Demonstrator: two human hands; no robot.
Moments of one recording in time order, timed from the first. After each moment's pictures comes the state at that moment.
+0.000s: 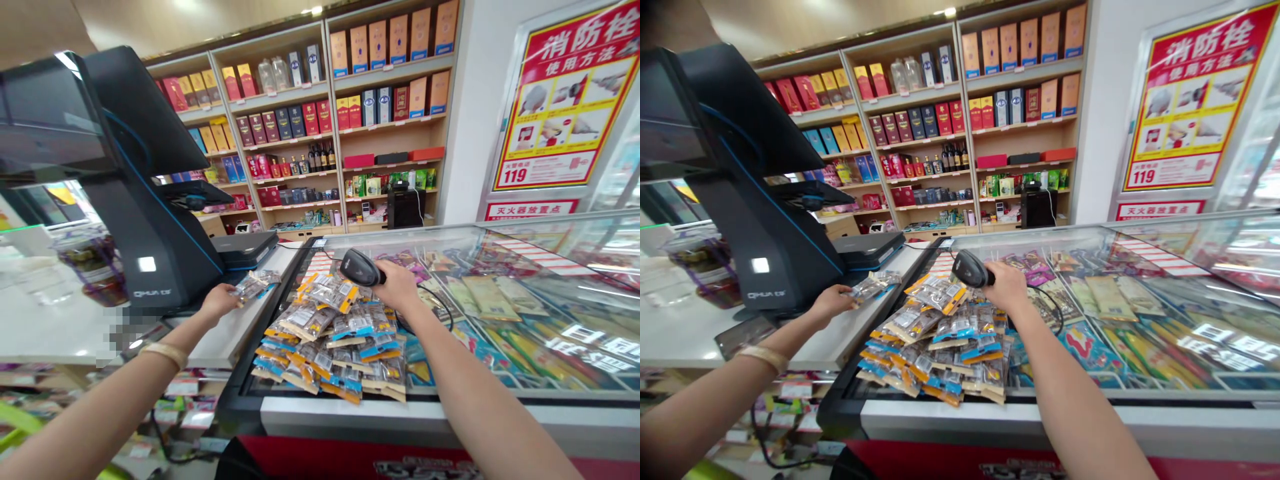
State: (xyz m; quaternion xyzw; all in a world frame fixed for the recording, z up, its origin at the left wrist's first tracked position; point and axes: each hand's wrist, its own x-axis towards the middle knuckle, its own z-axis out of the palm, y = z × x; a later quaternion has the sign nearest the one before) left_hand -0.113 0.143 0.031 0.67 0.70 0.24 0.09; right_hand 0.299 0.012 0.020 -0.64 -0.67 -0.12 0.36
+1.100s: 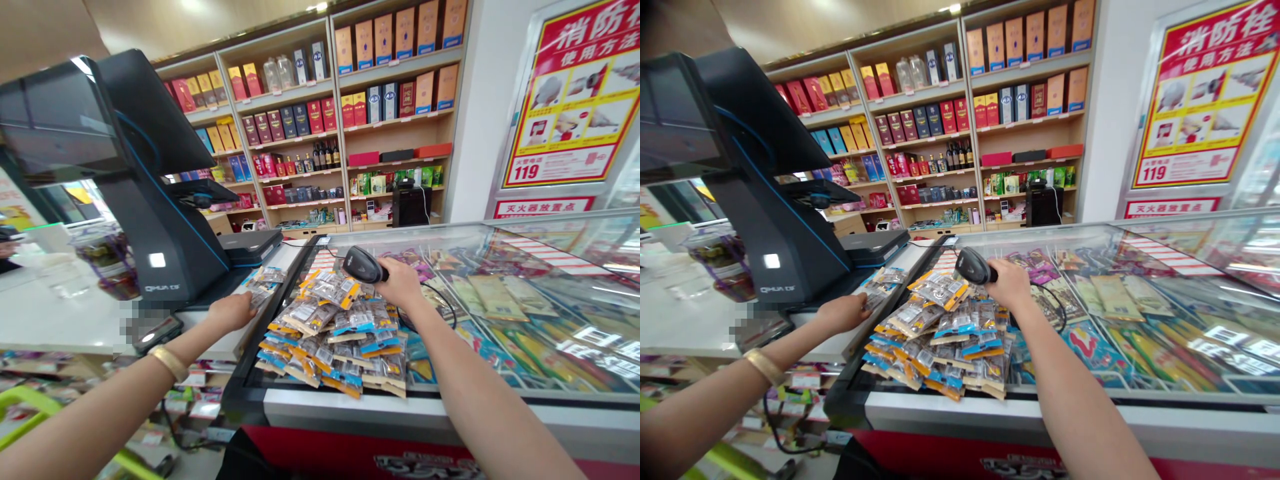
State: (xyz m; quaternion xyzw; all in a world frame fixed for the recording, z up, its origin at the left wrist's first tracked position) left_hand -0.069 0.080 0.055 0.73 0.65 -0.16 -0.11; right_hand 0.301 0.014 0.018 -0.63 -0.67 -0.13 0.39
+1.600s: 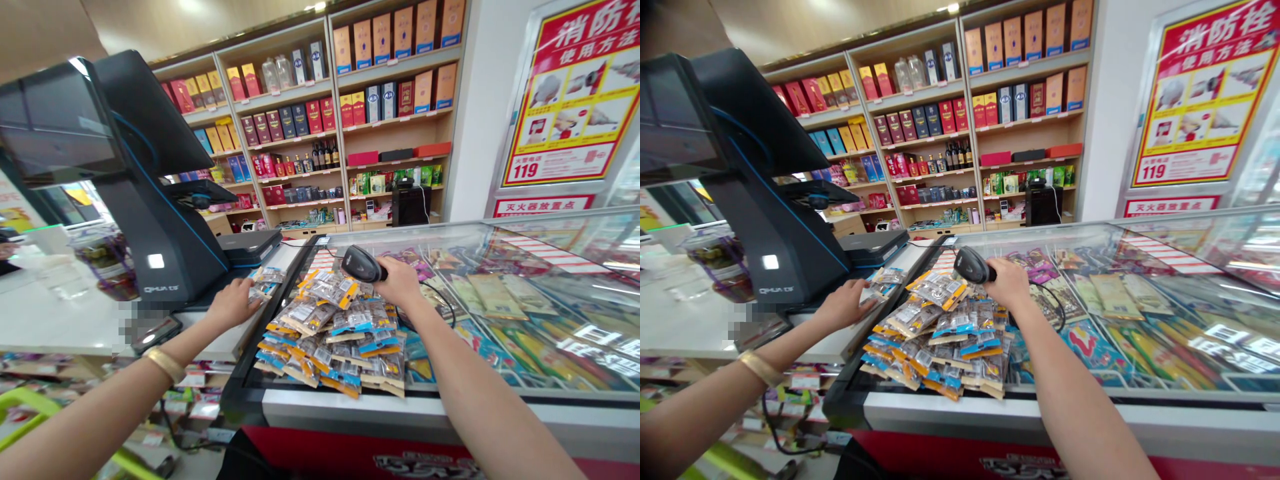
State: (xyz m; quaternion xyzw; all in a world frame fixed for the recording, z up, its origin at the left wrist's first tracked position) left_hand -0.072 0.086 0.052 0.78 0.61 0.05 -0.13; right_hand 0.301 0.014 0.018 -0.62 -0.66 -0.13 0.39
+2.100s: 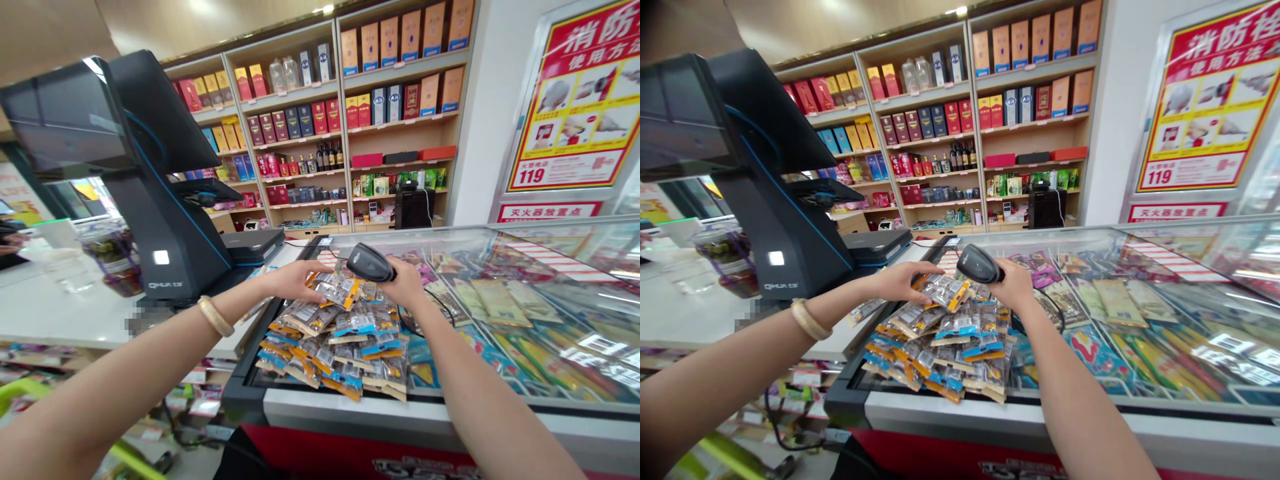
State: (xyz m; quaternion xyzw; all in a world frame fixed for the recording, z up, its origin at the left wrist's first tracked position) left_hand 0.038 0.068 0.115 0.96 0.24 0.08 0.09; right_hand 0.310 0.021 0.014 -0.55 -0.68 -0.09 0.48
